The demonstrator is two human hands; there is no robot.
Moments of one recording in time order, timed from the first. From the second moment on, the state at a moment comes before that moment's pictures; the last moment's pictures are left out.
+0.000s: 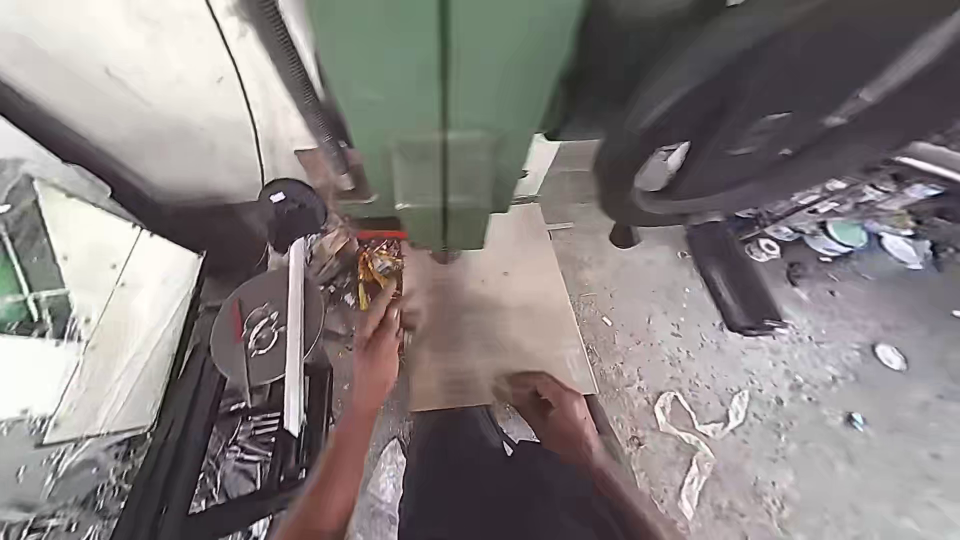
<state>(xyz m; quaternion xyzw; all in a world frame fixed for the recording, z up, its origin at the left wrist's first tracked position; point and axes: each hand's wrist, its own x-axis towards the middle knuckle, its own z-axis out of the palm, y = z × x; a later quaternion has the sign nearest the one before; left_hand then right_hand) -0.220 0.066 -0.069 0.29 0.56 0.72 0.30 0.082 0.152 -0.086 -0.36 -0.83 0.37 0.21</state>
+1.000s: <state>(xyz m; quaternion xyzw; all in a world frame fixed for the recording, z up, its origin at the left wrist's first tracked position) -0.254 0.114 -0.203 0.14 0.51 0.63 0.57 0.009 0.371 -0.119 -0.57 -0.62 0.53 0.12</state>
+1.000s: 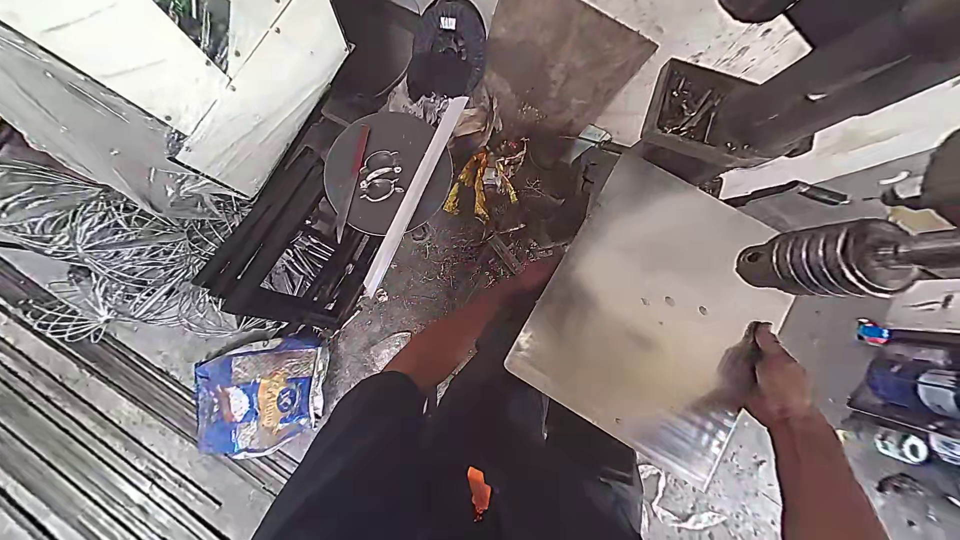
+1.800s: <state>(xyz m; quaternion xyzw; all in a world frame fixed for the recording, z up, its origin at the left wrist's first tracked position) -0.458 0.336 -0.337 0.29 0.77 0.44 0.35 -0.011 0.354 -0.122 -0.59 -0.73 0.34 0.11</state>
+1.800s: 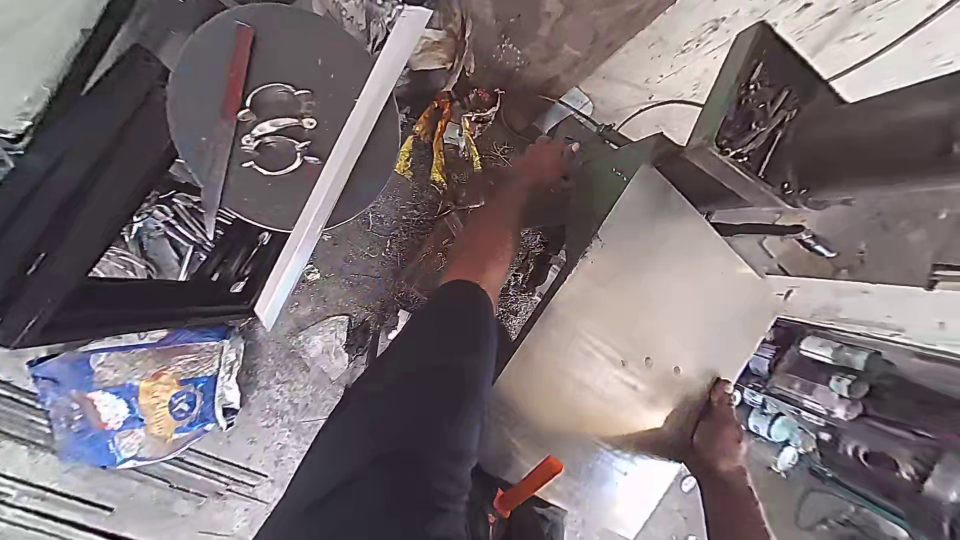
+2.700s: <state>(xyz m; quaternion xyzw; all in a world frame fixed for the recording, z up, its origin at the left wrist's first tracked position) -0.367 0.185 -0.255 0.15 0.60 0.58 0.53 -0.009 0.352 -0.112 -0.62 -0.69 0.36 0.09</state>
